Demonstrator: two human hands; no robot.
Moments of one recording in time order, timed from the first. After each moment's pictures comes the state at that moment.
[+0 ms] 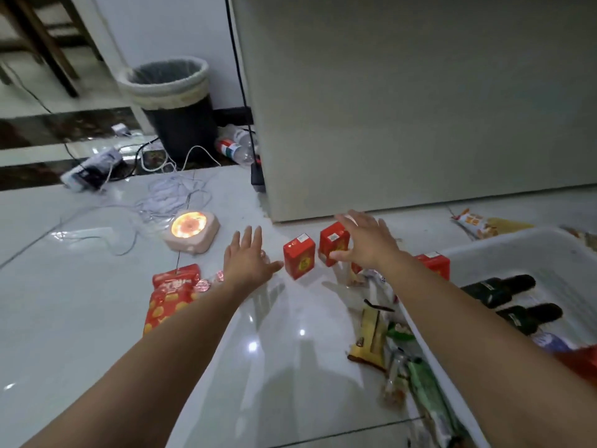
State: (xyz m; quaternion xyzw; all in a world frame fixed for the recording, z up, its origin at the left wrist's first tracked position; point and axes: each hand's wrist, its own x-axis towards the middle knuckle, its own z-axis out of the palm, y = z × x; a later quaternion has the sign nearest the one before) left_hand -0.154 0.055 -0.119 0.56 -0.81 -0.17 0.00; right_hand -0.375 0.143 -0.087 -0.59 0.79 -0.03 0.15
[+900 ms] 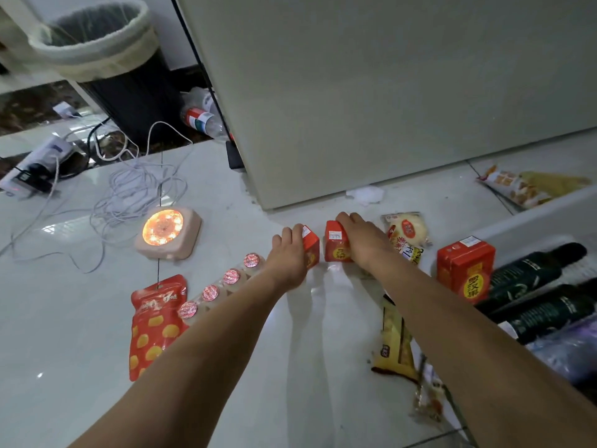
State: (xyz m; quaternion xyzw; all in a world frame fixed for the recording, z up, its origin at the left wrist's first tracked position) left_hand -0.232 0.024 -0.180 0.43 -0.87 -0.24 -0.06; right_hand -0.382 0.090 -0.168 -0.52 0.83 -0.04 0.21
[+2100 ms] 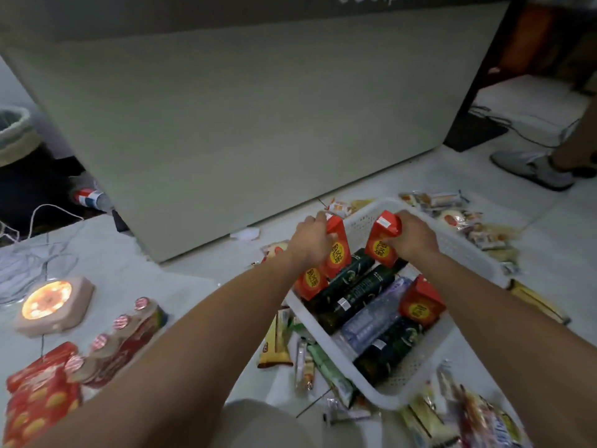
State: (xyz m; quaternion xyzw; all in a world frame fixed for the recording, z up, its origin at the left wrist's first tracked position) left_hand -0.403 0.215 -0.031 0.24 -0.92 -0.30 0.01; right_hand -0.527 0.364 -0.037 -0.19 0.95 -0.21 0.09
